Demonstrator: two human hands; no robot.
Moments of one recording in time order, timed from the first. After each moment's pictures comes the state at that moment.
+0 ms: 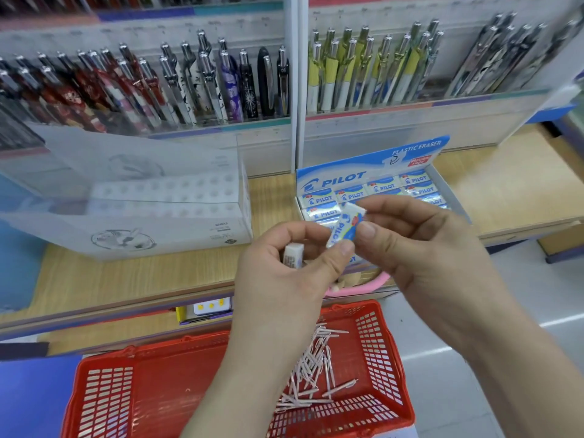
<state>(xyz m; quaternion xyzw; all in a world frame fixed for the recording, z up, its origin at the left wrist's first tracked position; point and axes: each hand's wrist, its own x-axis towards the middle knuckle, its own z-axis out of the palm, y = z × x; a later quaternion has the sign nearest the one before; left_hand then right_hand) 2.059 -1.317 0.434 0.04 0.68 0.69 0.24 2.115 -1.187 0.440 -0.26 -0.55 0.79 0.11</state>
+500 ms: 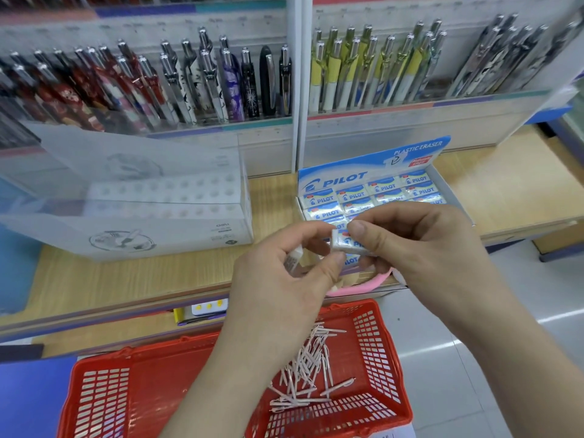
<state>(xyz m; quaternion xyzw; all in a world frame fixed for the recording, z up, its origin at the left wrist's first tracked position) 2.049 -1.327 0.431 0.16 0.77 0.58 0.22 2.110 -1.186 0.445 -0.26 -0.72 0.64 0.08</state>
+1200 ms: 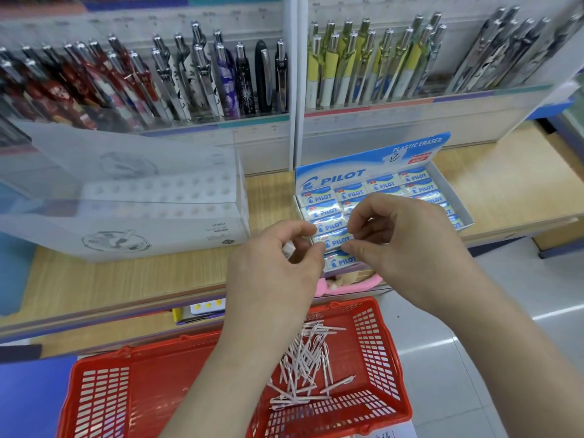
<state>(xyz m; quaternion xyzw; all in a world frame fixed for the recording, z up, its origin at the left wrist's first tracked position) 2.041 -1.319 0.405 0.12 0.85 0.50 0.13 2.098 -1.176 0.425 -0.22 -0.90 0.37 0.05</state>
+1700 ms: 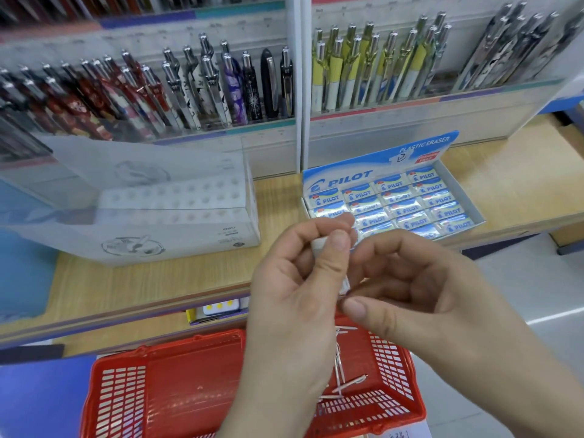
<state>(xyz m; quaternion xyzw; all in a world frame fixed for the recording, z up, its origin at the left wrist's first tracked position) 2.074 -1.319 0.441 0.03 0.59 0.77 0.26 2.139 -1.211 0.455 -0.17 -0.65 0.74 0.01</state>
